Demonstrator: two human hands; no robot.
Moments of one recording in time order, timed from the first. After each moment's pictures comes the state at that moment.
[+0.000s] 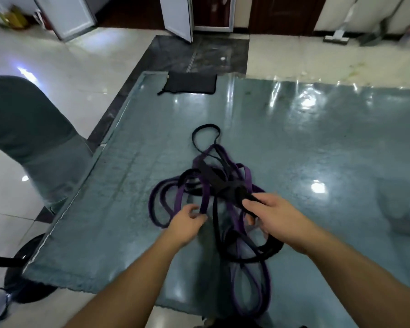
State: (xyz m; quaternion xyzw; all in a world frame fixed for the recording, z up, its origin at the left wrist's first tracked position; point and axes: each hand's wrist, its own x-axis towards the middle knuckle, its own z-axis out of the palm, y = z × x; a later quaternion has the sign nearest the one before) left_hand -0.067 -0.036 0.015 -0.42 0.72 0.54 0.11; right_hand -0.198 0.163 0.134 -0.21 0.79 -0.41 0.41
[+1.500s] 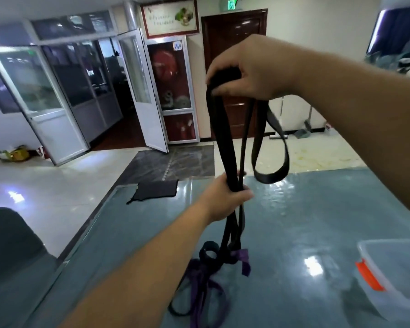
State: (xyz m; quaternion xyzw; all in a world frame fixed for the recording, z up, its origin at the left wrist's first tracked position) left_hand -0.301 0.120 0.319 -0.07 0.87 0.49 -0.07; right_hand -0.380 0.250 0.548 -0.58 0.78 -0.09 -0.22
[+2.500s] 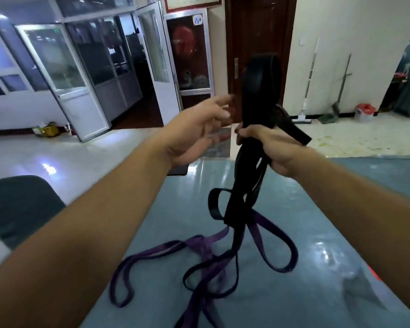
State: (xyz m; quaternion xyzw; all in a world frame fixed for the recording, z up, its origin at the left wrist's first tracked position) left_hand -0.285 0.097 0.409 0.04 0.69 0.72 -0.08; right_hand -0.380 0.268 0.371 -0.29 0.65 -0.68 0.18
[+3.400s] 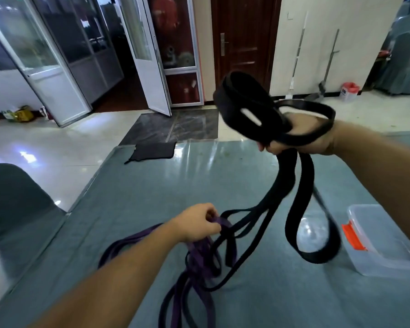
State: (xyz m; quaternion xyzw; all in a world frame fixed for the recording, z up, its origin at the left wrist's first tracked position) left_hand -0.246 0.125 0.182 -0.14 0.91 0.38 0.12; right_hand -0.431 0.349 0.359 -0.49 0.77 -0.35 0.19
